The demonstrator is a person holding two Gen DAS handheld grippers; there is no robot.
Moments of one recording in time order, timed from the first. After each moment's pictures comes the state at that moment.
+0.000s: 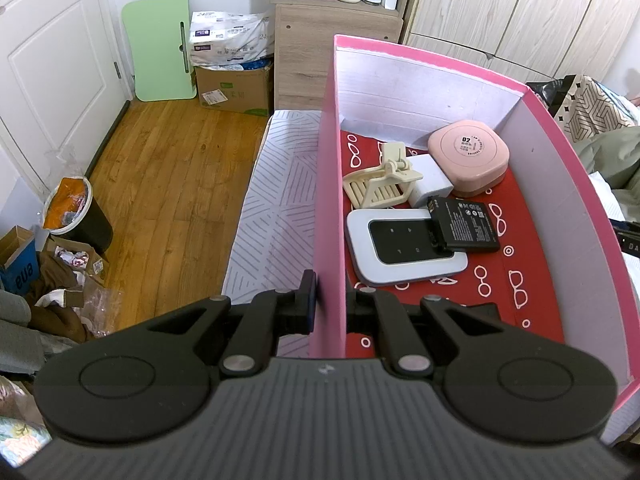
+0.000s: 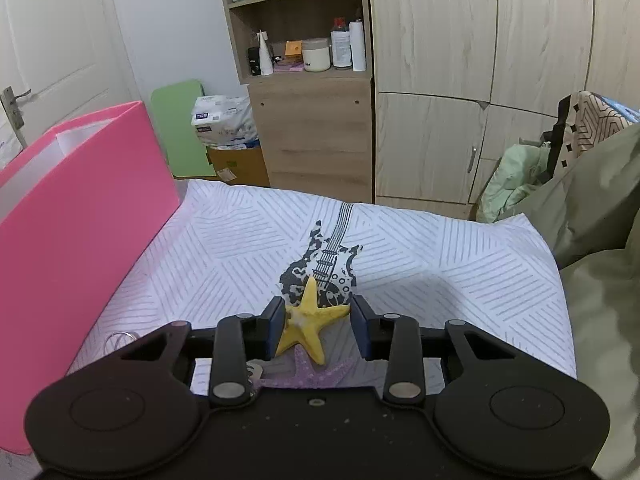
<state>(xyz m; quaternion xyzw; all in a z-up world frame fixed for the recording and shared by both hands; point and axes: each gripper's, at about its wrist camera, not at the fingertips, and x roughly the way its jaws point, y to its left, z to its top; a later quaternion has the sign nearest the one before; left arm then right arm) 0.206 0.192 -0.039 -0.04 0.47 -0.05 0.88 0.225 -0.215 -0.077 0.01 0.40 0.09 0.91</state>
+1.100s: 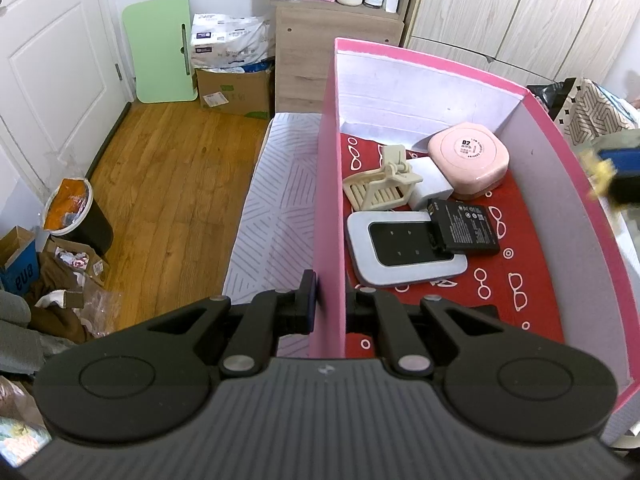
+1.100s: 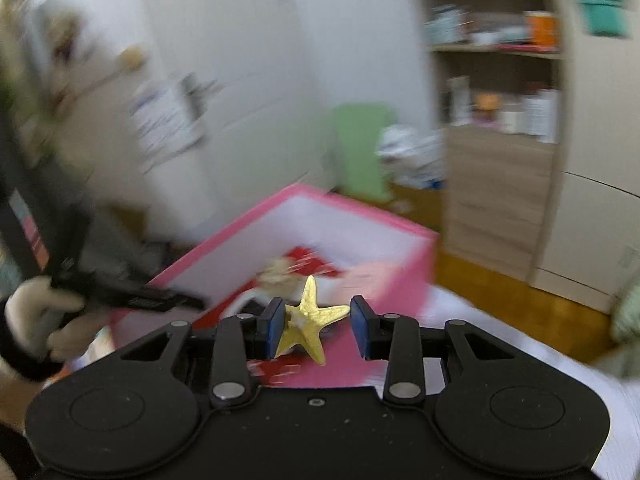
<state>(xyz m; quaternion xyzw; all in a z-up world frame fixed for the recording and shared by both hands) 0.204 0.194 -0.038 -0.04 0.46 -0.05 0.88 0.242 -0.086 0.037 -0.03 0.39 0.39 0.83</state>
